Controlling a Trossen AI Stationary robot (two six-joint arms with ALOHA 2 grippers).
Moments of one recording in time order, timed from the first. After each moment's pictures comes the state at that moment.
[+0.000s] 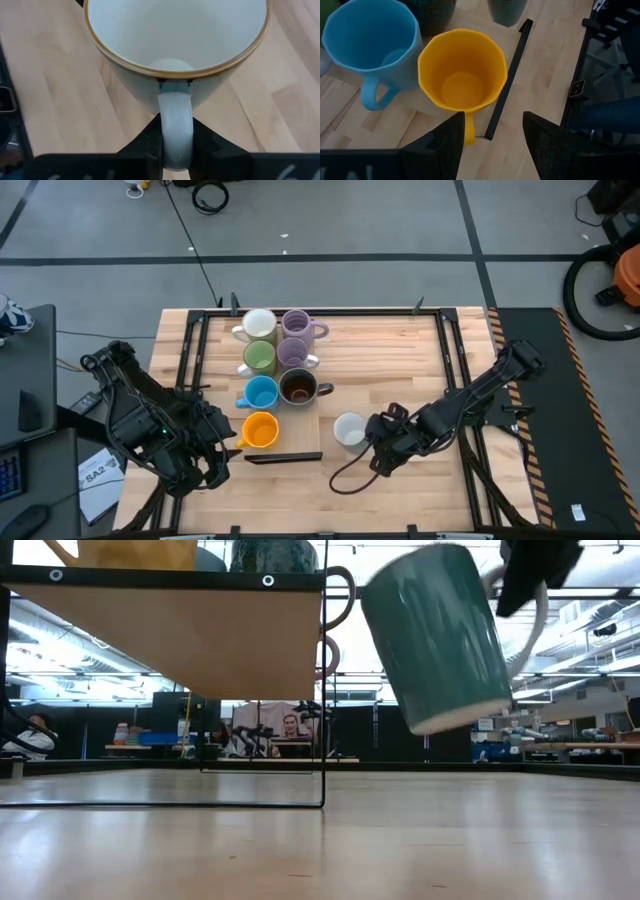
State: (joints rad) left arm -0.86 1.42 1.65 -1.40 -0.58 -1.22; right arm 0.56 1.56 1.25 -0.89 0.34 0.93
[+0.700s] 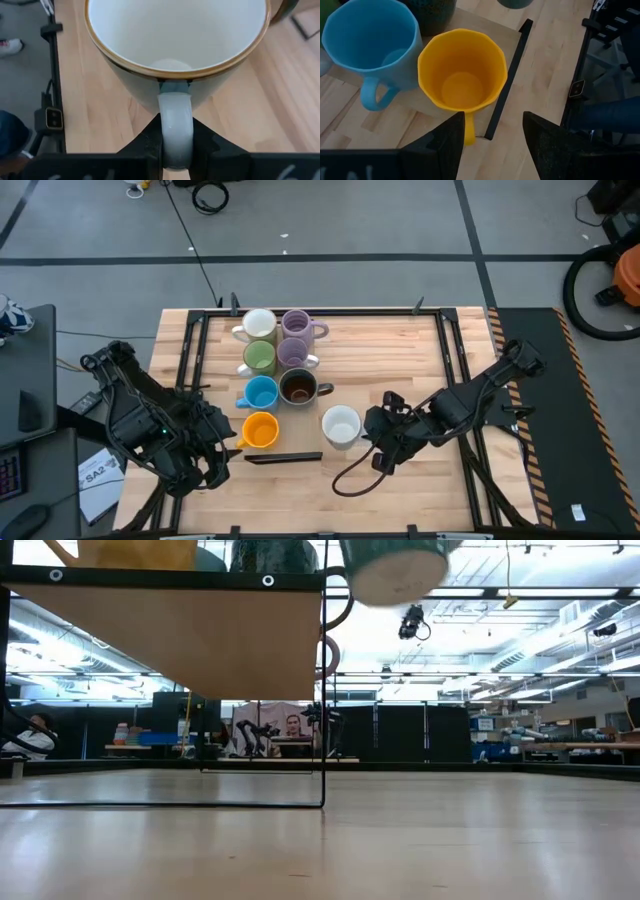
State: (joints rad) left arm -0.86 1.42 1.65 -1.40 -0.58 -1.22; right arm 0.56 1.56 1.56 -1.03 0.40 0.73
